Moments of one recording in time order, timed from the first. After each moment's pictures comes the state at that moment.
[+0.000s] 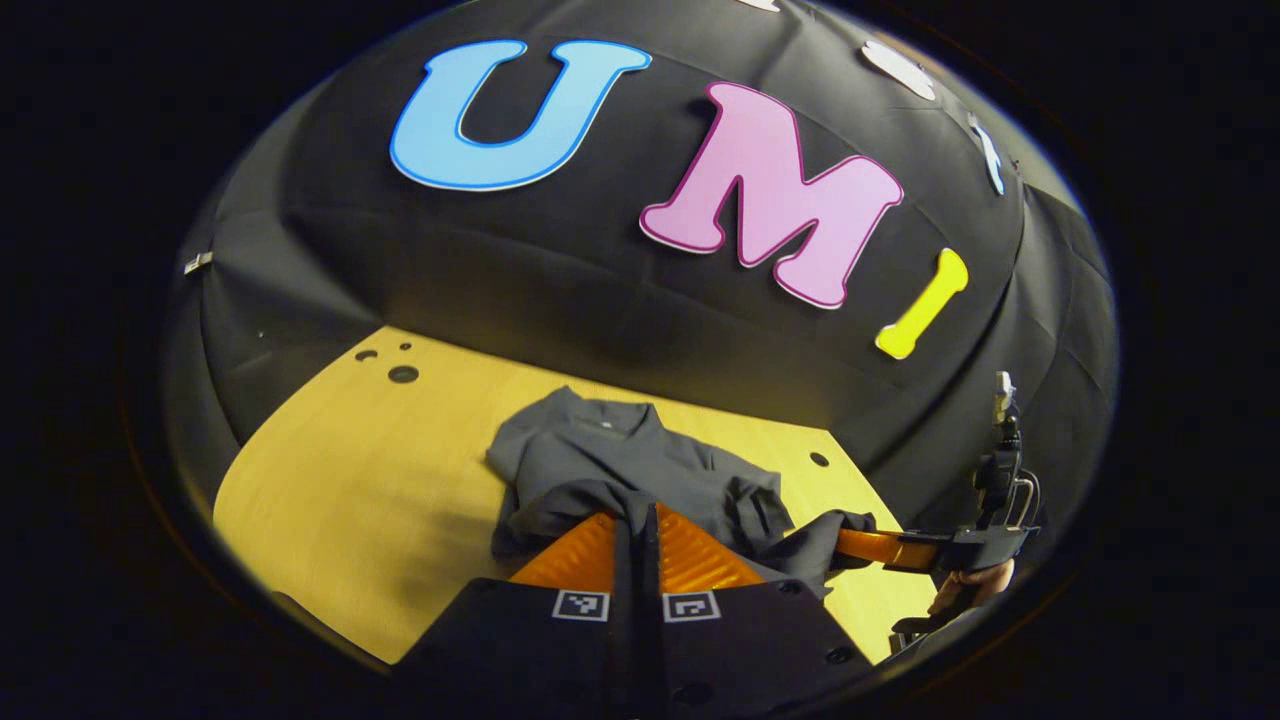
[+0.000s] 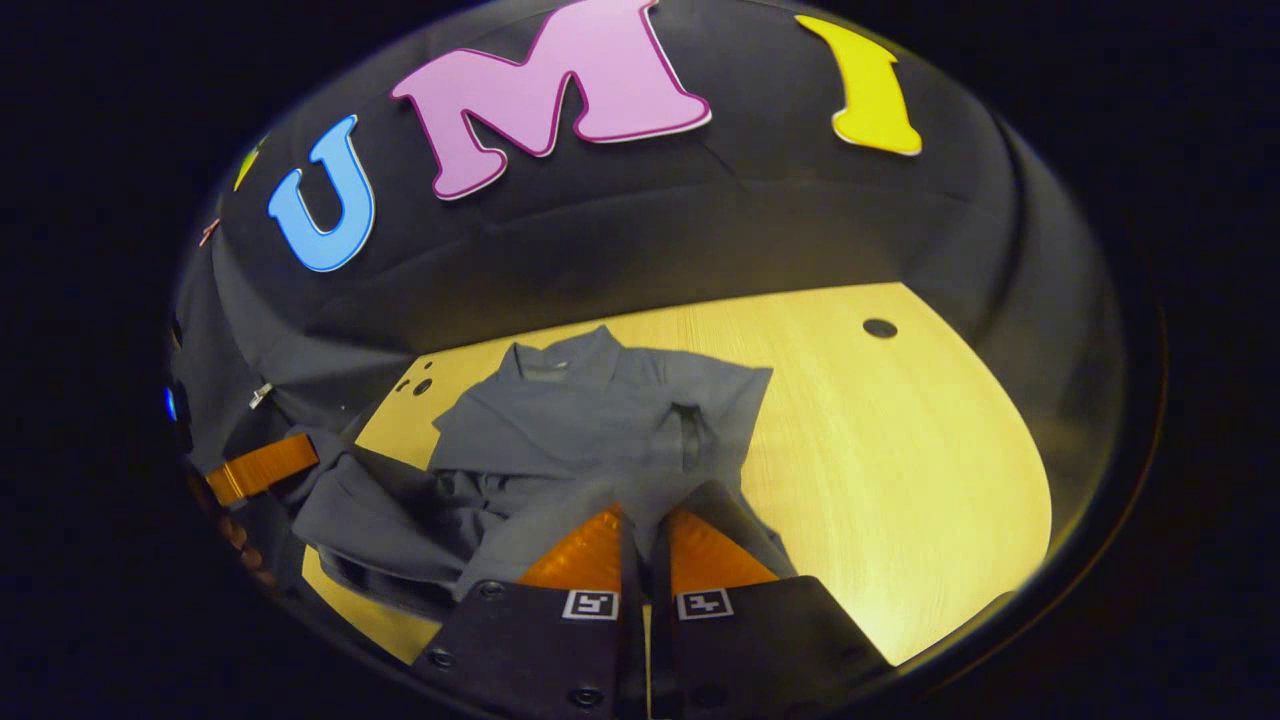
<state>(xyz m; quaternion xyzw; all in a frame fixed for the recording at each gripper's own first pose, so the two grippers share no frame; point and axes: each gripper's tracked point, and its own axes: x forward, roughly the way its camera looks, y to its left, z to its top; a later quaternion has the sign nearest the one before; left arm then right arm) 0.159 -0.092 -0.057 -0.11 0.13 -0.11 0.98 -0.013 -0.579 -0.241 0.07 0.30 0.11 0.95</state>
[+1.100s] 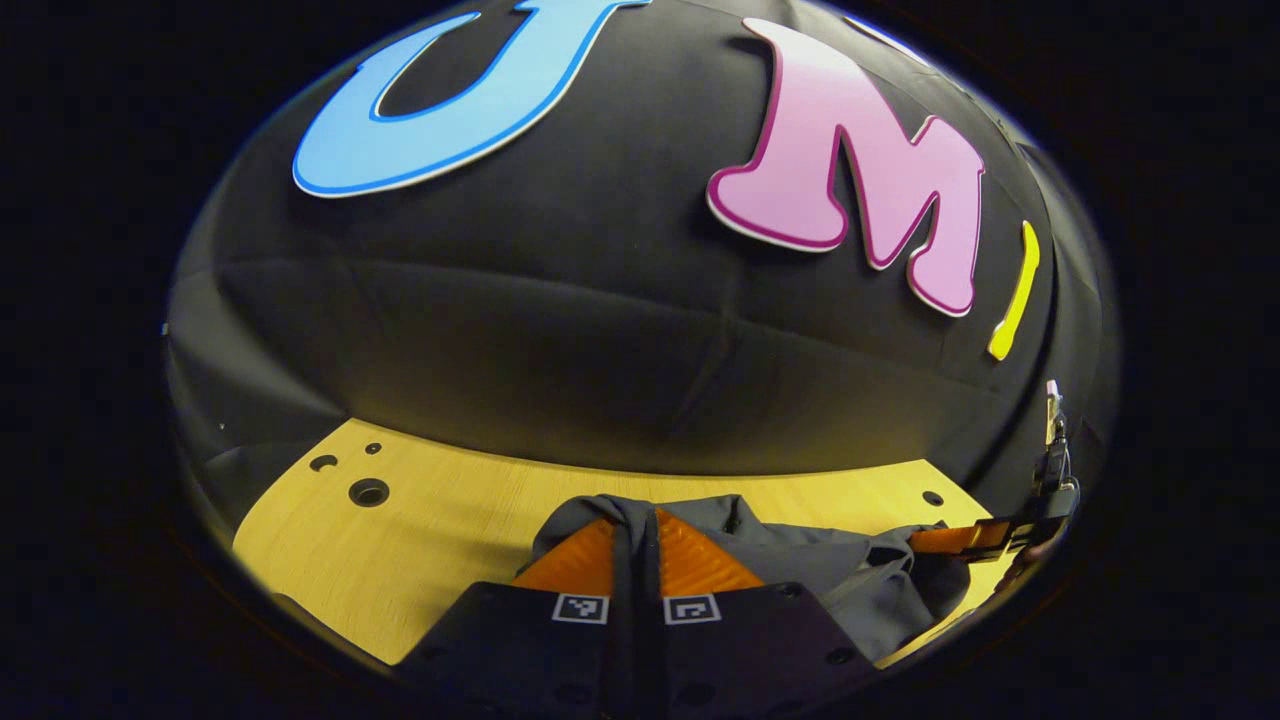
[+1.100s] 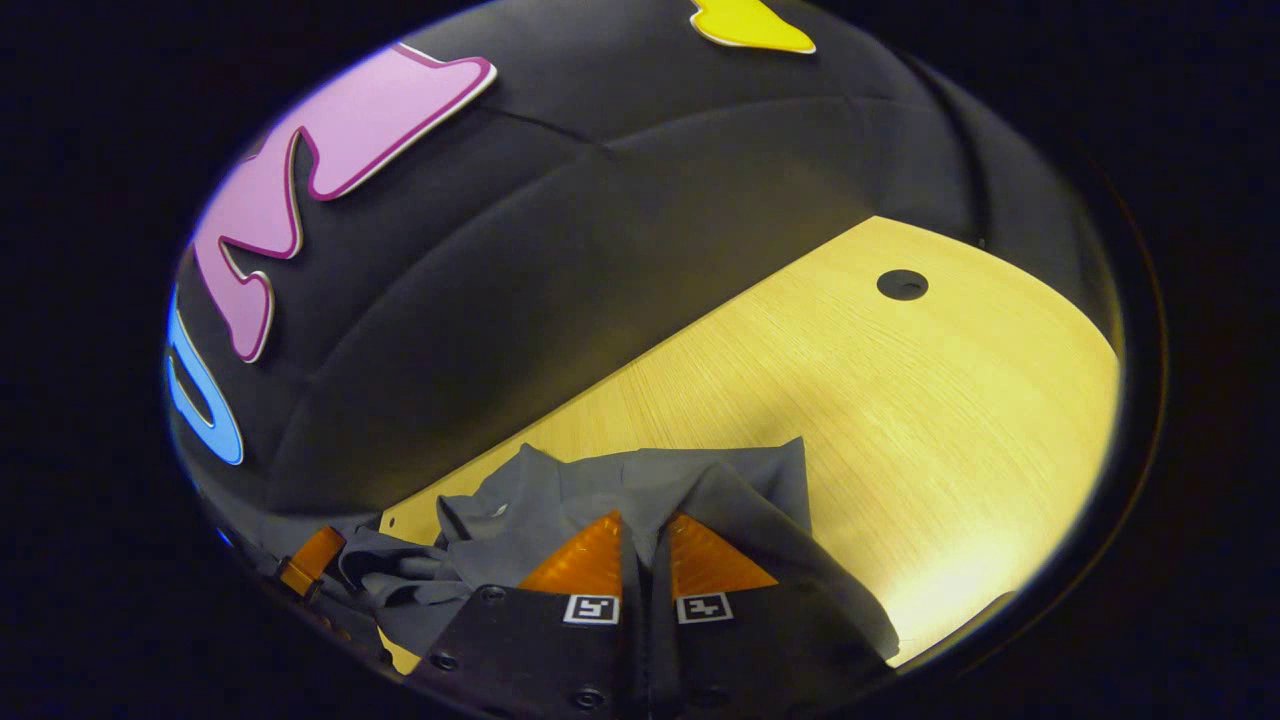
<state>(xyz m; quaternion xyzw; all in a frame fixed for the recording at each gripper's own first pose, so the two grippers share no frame) 0.390 -0.058 -0.068 -0.03 0.07 -0.08 0.99 0.178 -0.584 -0.307 0.27 0.28 -0.01 0.92</state>
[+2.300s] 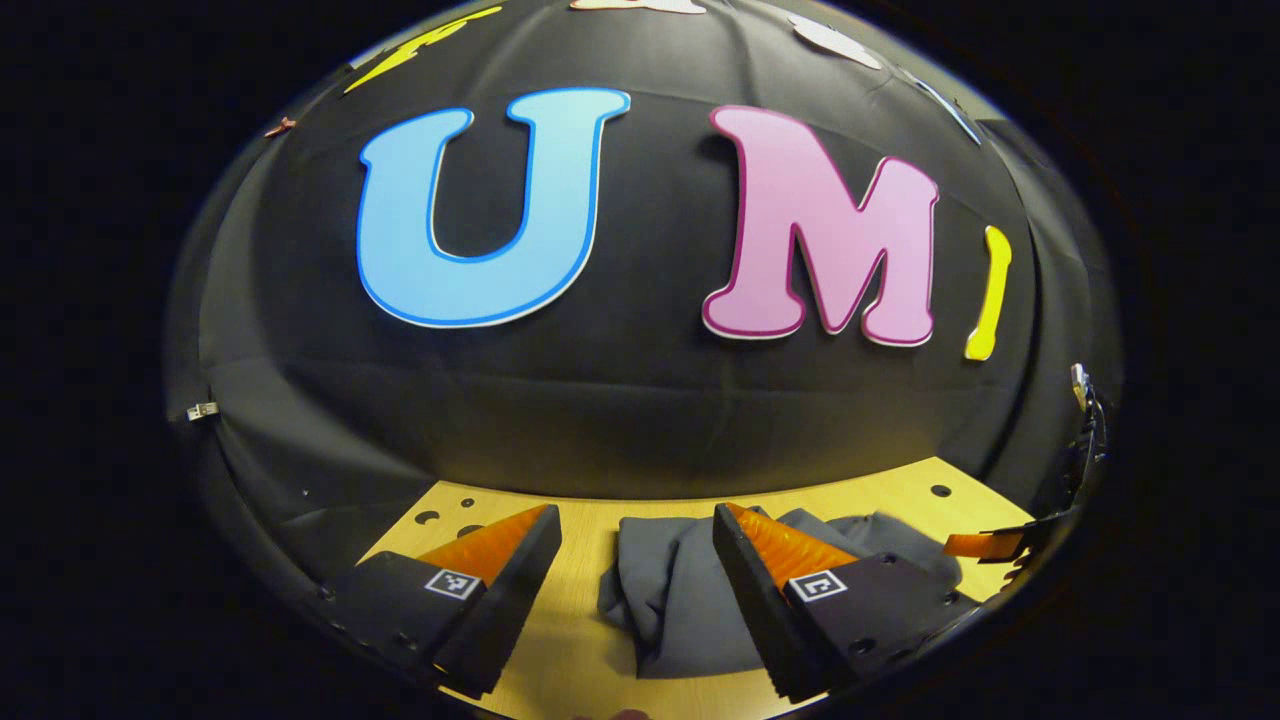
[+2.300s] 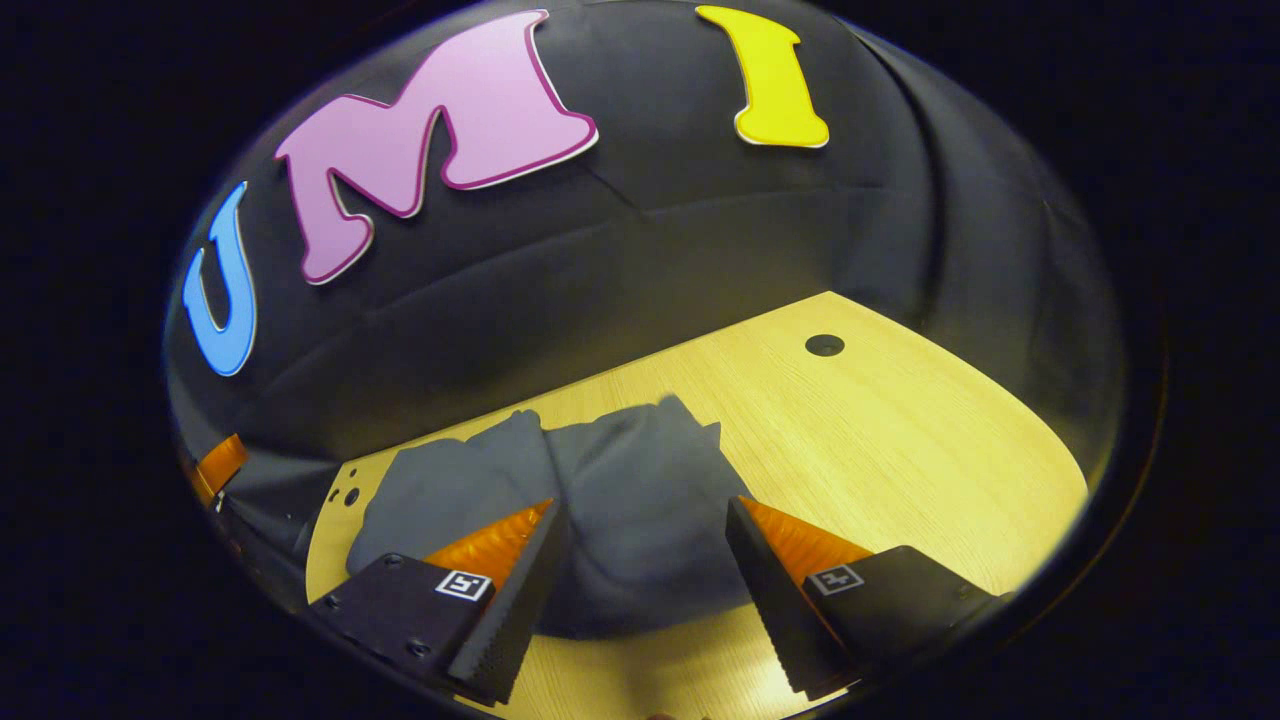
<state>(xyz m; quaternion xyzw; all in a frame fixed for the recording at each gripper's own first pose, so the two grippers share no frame) 0.249 -0.023 0.016 0.02 0.00 -0.03 1.00 0.044 -0.600 -0.254 0.15 0.24 -0.04 0.96</state>
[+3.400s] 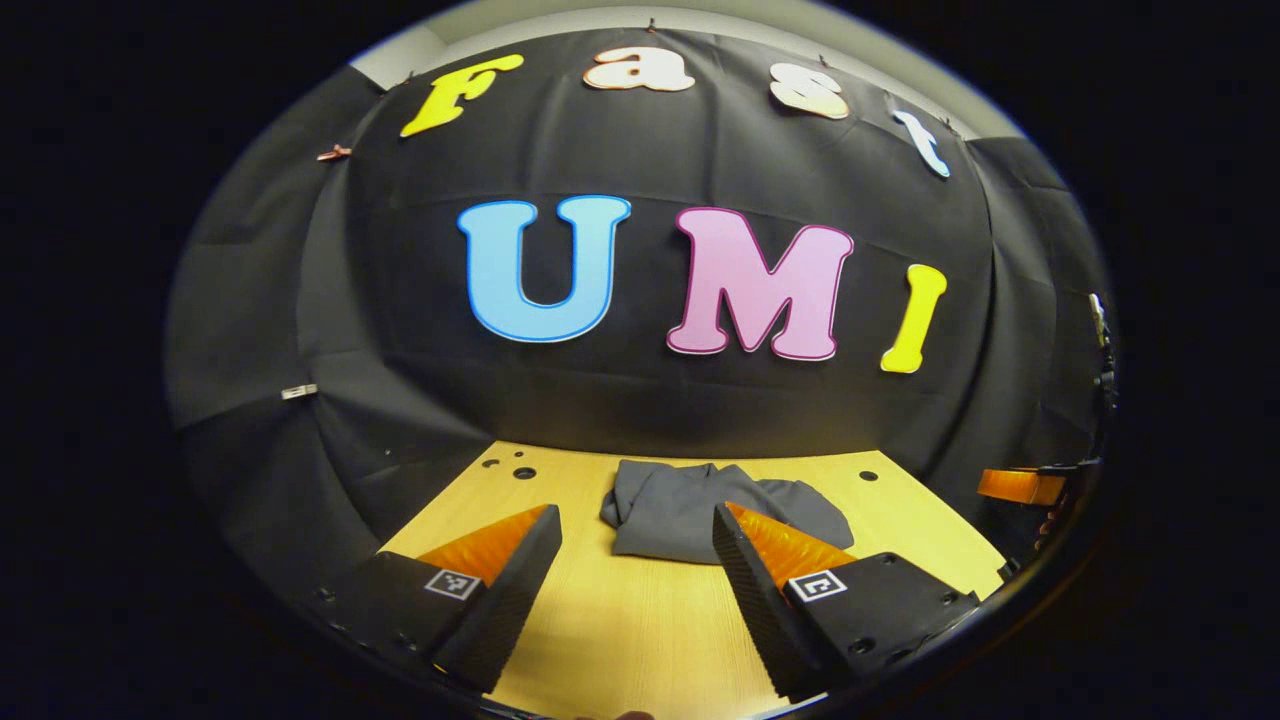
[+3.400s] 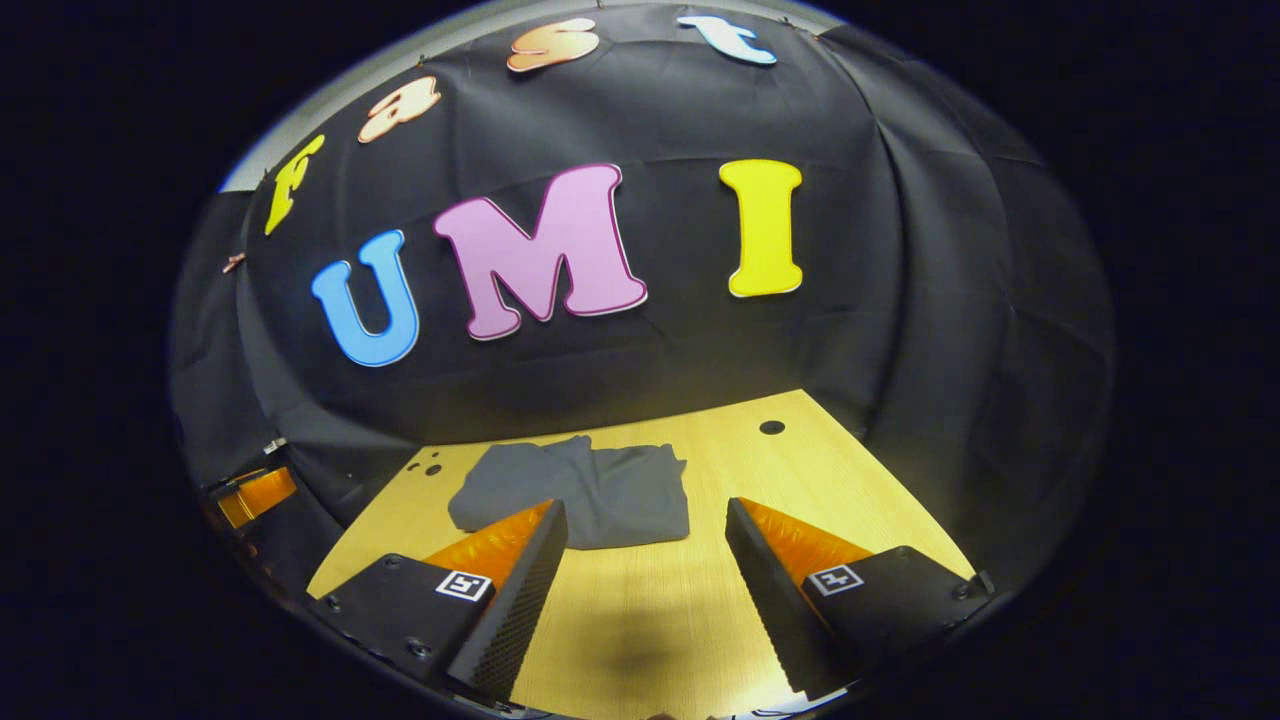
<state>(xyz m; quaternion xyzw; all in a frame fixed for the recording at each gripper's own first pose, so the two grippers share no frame) -0.045 -0.057 0.021 0.01 0.01 0.02 1.00 -0.194 -0.661 -0.089 0.08 0.12 0.04 0.99</state>
